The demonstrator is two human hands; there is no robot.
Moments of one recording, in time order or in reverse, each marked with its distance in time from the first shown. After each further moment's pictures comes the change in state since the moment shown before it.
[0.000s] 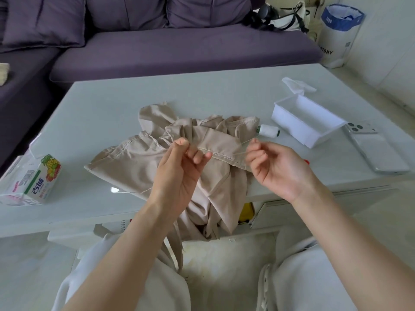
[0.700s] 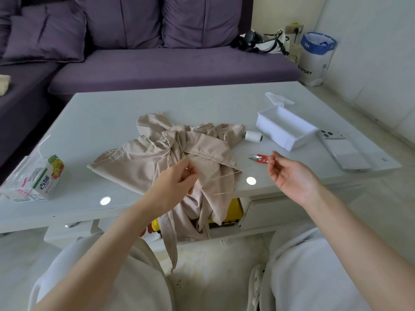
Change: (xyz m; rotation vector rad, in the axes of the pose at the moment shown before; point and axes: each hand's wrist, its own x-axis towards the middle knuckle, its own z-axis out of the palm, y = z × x) left_hand -0.039 0.019 -0.018 1.465 -0.287 0.055; right_hand -0.045 -0.015 -0.037 -0.222 0.339 -0.390
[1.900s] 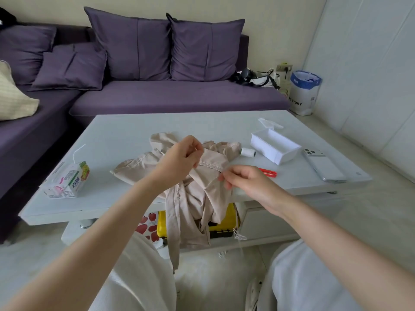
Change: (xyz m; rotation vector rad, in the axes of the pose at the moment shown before) left_hand -0.020 0.051 -0.036 -0.027 0.185 0.202; right_hand -0.100 0.035 0.064 -1.168 -0.421 -0.342
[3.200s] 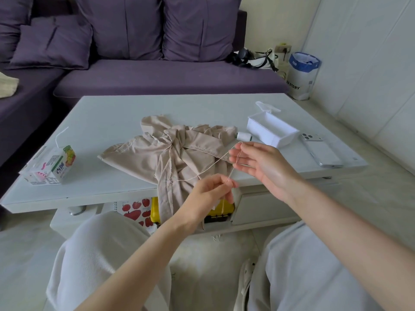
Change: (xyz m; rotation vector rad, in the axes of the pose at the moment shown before) left_hand -0.056 -0.014 0.090 -0.615 -0.221 -0.207; right_hand 0.005 0.013 -0.019 0.524 0.244 0.117
